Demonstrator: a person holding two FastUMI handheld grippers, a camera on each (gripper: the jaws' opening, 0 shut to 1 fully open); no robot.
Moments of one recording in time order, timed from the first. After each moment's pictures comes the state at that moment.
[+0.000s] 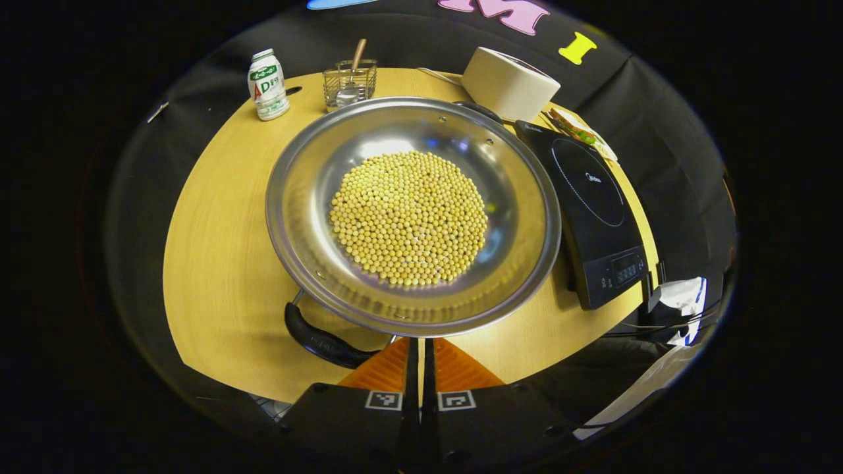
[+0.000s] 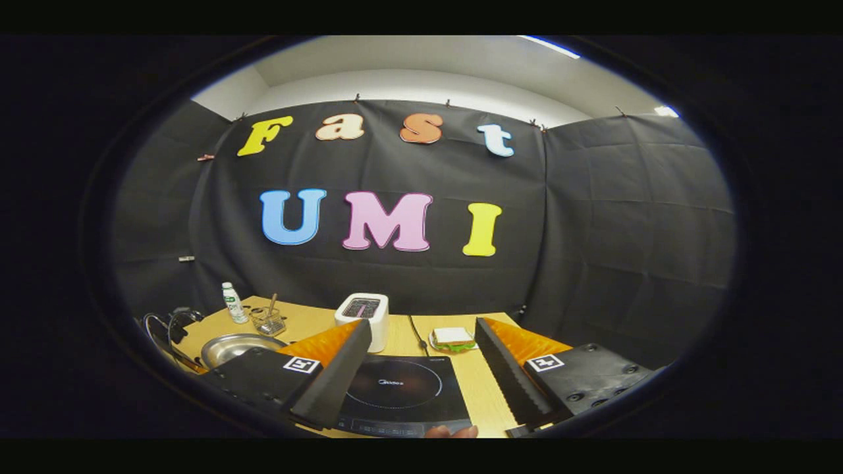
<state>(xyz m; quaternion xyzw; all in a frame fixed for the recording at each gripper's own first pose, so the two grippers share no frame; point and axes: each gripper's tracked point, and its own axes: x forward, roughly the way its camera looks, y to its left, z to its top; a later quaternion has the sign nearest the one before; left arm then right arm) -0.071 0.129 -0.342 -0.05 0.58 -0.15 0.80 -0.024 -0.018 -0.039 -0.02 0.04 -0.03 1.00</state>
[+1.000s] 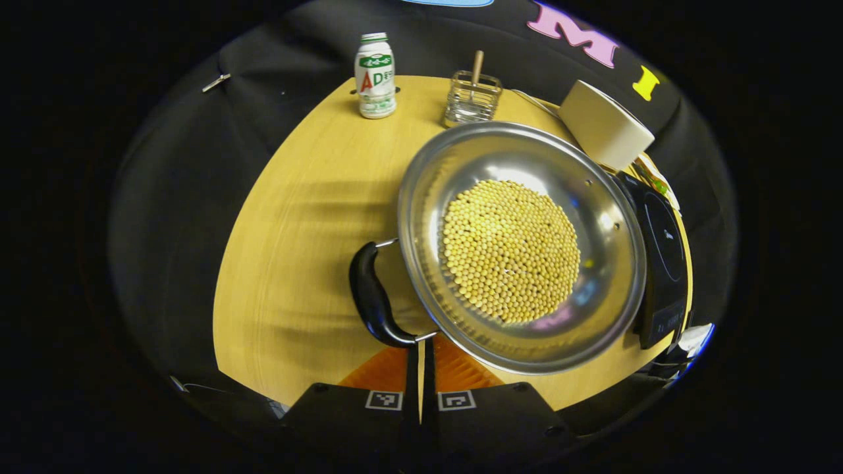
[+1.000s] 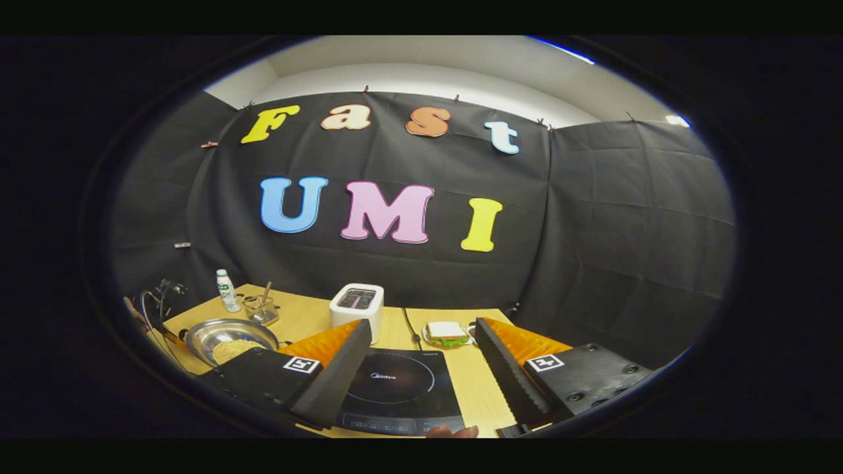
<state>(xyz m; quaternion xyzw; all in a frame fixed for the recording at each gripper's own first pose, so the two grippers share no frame) -0.015 0.252 -0.366 -0.06 0.56 -0.01 0.82 -0.024 -0.016 -0.050 -0.05 0.06 -0.04 1.00</state>
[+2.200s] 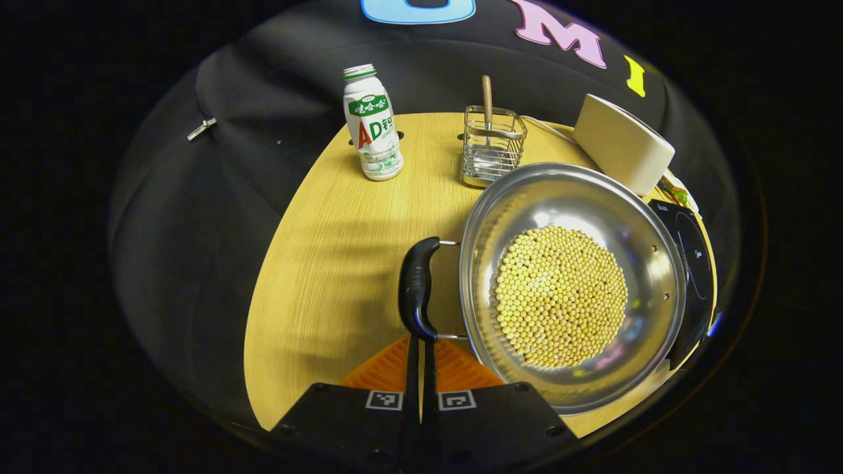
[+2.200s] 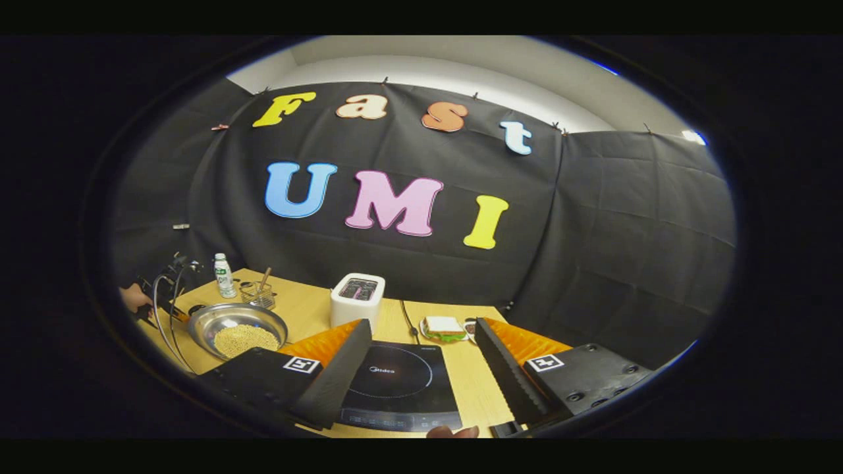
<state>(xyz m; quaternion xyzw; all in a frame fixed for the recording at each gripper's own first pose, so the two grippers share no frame) 0.073 0.276 -0.367 0.01 0.48 -0.01 0.88 -0.027 0.010 -0.056 -0.08 0.09 -0.04 0.99</state>
